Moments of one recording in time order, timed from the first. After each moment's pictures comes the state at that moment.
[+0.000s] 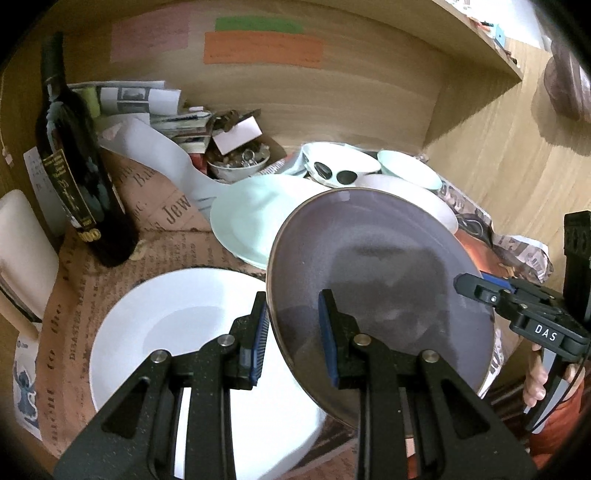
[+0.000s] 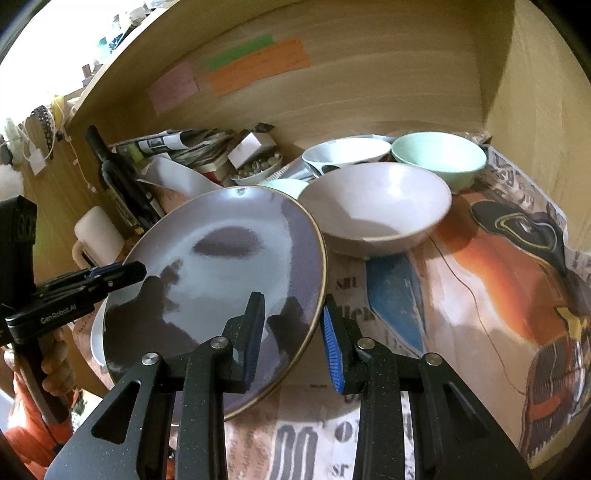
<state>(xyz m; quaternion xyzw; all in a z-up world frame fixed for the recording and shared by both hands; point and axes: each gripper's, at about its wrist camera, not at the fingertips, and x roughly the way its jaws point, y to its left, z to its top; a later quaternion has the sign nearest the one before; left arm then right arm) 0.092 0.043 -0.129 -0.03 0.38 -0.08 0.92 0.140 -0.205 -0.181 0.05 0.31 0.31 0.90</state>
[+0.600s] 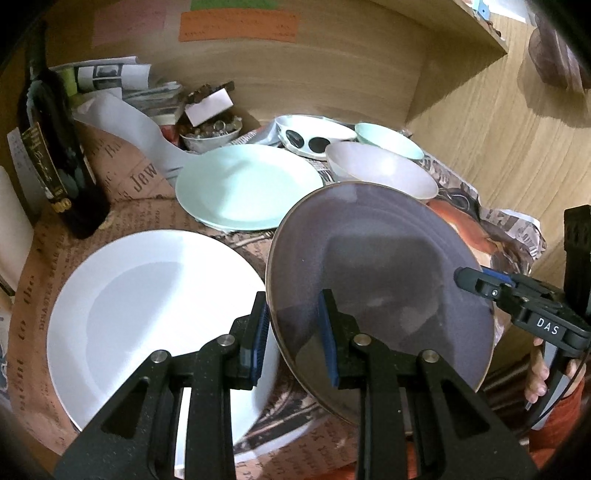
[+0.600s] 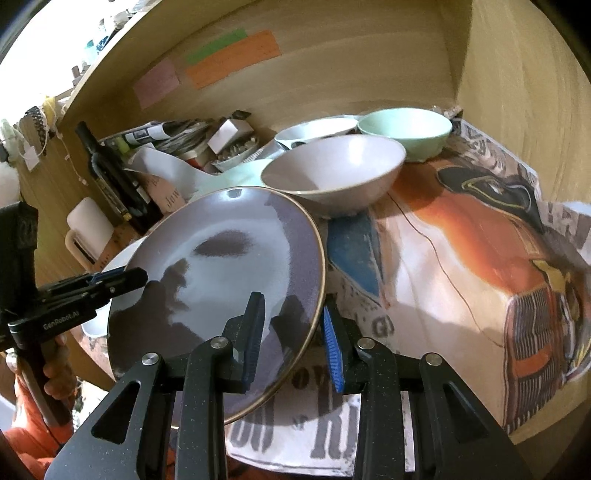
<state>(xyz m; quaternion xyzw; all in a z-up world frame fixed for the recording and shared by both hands) 0.078 0.011 -0.154 -0.03 0.40 -0.10 0.91 0.129 -0.238 -0.204 0.06 0.33 0.29 0.90</state>
